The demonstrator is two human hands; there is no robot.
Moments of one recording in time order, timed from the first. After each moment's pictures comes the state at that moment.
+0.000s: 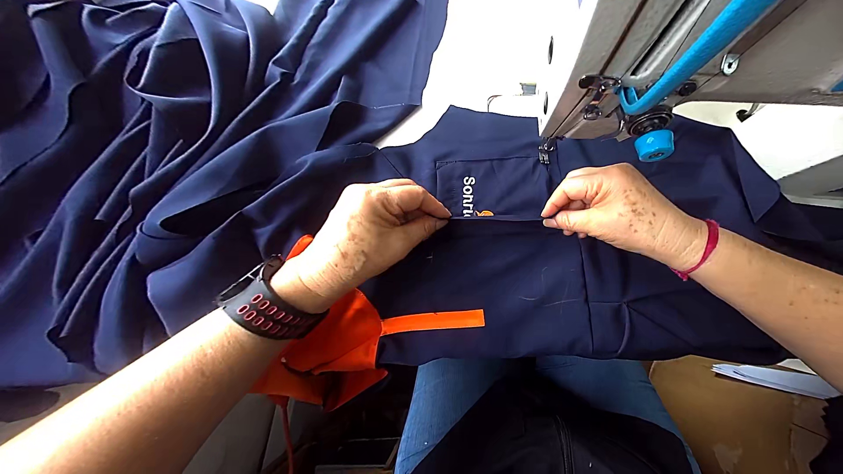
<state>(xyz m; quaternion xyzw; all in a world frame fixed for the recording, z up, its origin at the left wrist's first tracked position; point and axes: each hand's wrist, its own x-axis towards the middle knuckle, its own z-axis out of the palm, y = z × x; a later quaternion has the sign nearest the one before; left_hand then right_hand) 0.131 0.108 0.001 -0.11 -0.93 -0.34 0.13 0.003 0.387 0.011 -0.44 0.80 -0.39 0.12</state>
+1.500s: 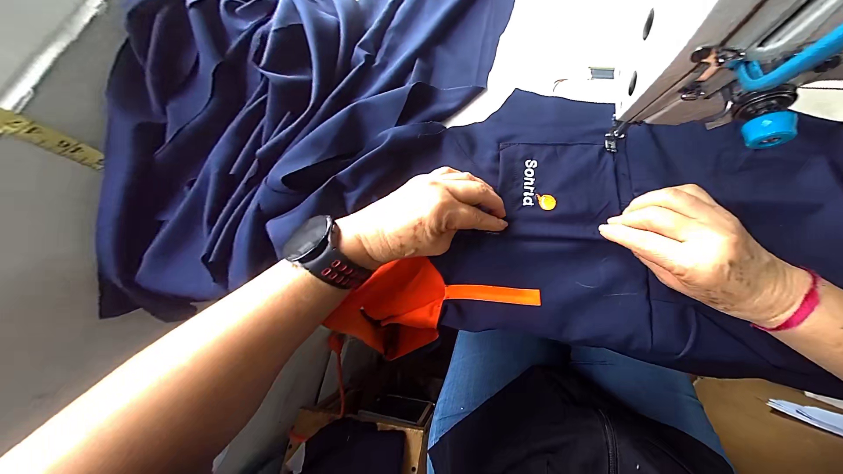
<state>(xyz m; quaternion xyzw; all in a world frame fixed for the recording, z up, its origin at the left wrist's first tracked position) 0.136 0.075 -0.001 -0.37 -0.89 -0.24 0.09 0.021 0.410 -0.019 -0.66 0.69 -0.24 -0.18</state>
